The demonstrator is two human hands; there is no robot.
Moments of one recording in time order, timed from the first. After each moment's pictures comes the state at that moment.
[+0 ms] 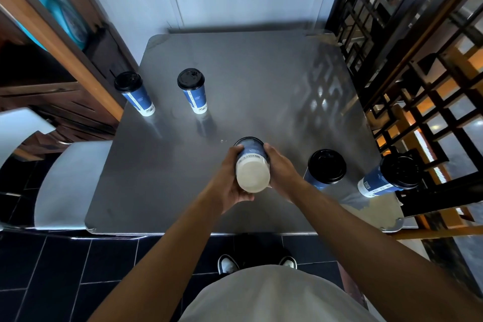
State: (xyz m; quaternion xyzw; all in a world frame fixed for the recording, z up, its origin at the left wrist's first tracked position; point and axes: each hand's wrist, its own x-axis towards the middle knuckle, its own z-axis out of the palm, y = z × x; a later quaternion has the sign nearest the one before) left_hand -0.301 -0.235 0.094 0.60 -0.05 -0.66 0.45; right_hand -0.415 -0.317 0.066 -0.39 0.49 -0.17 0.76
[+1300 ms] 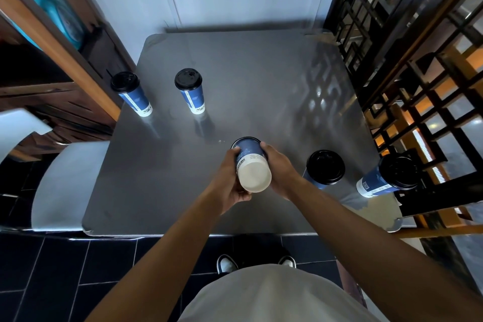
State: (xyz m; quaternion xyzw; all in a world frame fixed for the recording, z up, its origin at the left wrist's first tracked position) left_hand -0.305 -0.244 0.090 0.61 -0.01 -0.64 0.47; right_hand -0.406 -0.329 0.055 -0.35 0.49 -0.17 0.78
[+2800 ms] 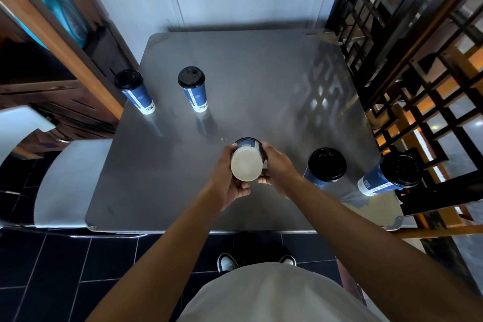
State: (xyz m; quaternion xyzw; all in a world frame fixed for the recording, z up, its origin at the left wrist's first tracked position) left_hand -0.299 -0.234 0.088 0.60 -0.03 -0.63 0.49; right_hand -0.406 -0.320 0.065 -0.42 0.53 -0.15 0.72
